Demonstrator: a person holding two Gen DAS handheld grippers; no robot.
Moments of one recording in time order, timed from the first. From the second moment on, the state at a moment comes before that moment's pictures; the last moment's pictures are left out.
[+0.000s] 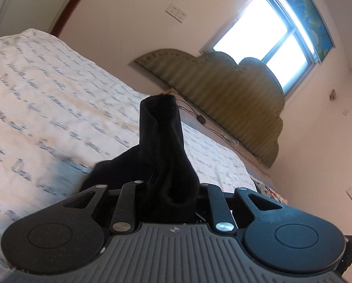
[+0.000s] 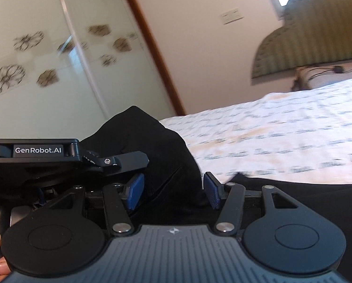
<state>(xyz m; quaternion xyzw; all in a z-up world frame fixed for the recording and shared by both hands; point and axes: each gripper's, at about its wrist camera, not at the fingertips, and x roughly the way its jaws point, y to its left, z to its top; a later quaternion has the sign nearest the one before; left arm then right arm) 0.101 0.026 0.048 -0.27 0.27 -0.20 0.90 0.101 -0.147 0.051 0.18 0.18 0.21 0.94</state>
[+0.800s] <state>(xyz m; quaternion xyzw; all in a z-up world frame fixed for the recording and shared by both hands) 0.121 -0.192 -0.016 -0.15 0.36 -0.29 0.88 0.060 -0.312 -0.012 0.25 0.21 0.01 0.94</state>
